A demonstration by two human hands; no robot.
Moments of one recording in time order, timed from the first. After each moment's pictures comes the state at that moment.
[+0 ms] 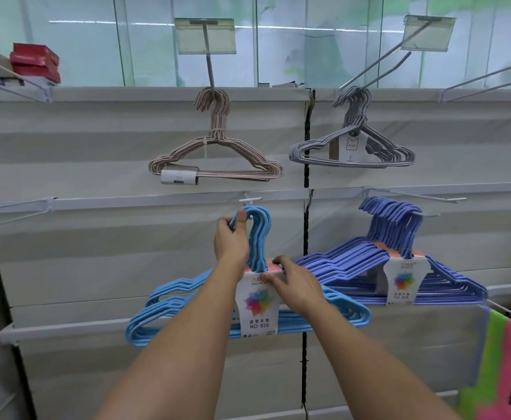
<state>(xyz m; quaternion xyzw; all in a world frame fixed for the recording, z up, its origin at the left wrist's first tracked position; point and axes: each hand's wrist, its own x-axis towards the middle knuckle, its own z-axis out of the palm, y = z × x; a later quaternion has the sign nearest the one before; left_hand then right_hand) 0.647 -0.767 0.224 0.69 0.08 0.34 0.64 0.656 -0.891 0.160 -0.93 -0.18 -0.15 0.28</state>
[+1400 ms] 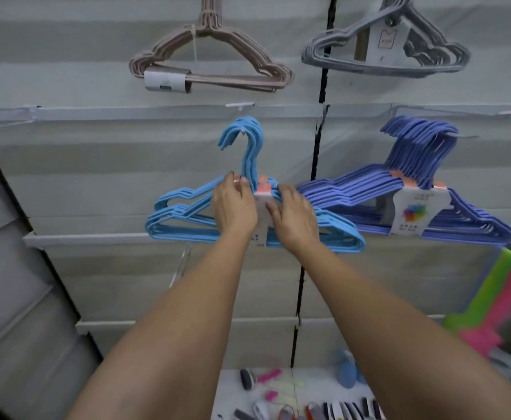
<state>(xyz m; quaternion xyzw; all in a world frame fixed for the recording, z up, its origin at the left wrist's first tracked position) 0.650 -0.785 0.145 0.80 0.18 0.39 0.43 0.677 -0.893 0.122 -0.91 -0.20 -0.21 0.28</state>
